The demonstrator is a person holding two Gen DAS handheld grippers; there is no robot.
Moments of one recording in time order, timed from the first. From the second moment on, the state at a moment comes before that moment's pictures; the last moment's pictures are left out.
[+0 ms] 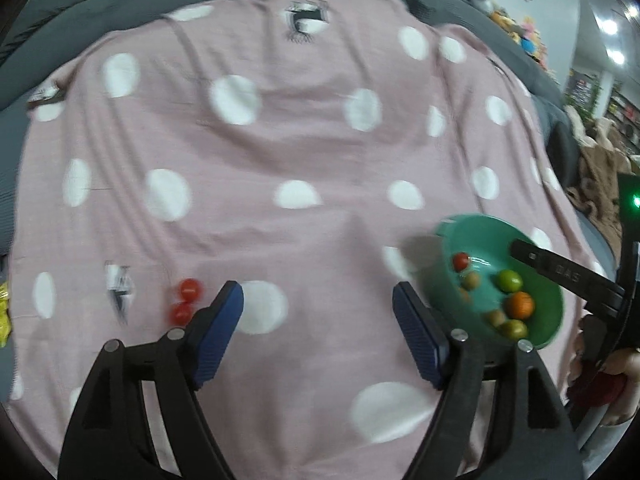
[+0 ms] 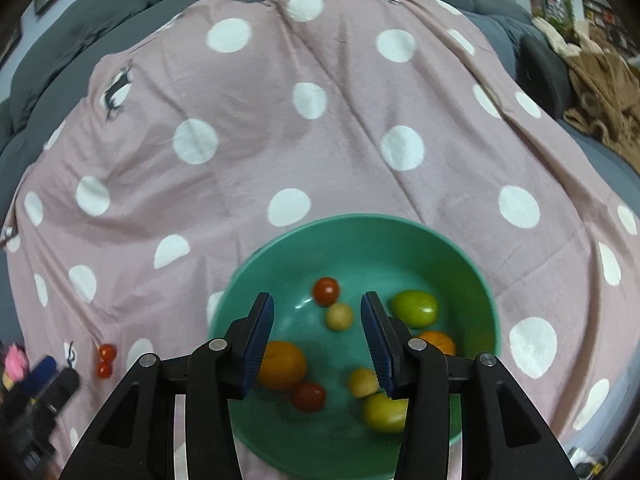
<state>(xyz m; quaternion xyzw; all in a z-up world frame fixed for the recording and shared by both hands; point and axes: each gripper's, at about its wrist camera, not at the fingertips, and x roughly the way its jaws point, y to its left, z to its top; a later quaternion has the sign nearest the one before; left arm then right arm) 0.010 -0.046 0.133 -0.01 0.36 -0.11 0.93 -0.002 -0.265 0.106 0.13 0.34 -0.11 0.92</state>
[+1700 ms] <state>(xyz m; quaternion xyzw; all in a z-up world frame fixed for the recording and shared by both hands) 0.038 0.100 0.086 -0.15 0.40 0.00 0.90 0.046 -0.096 0.044 0.06 0.44 0.09 0.89</state>
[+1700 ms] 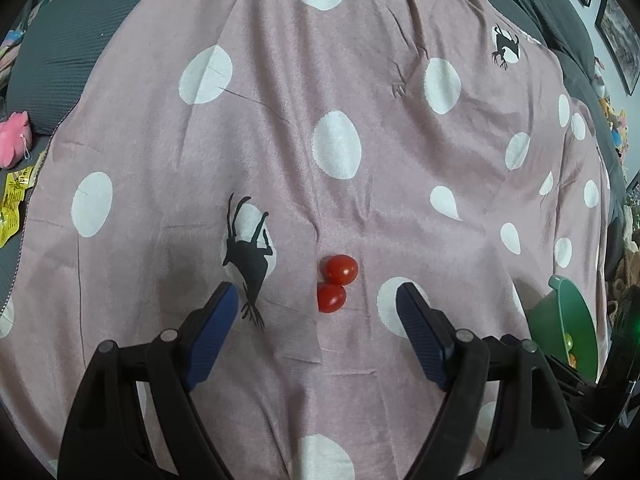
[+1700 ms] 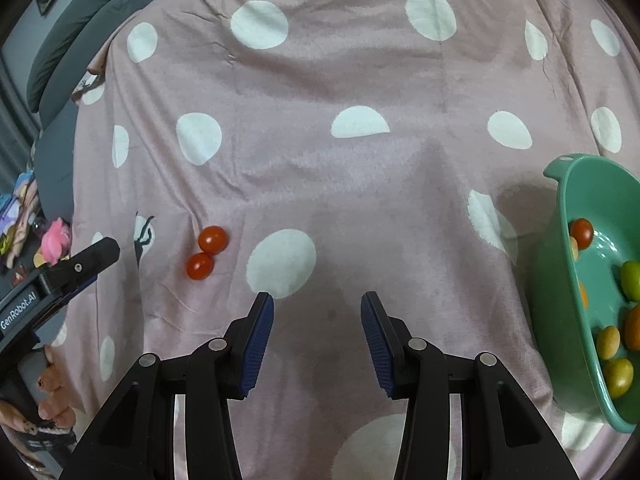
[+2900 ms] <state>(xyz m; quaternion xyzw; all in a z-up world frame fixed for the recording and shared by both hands) 0.040 0.140 0.092 -0.18 0.38 0.05 0.90 0.140 0.036 -0.009 0.00 0.52 0.22 0.82</state>
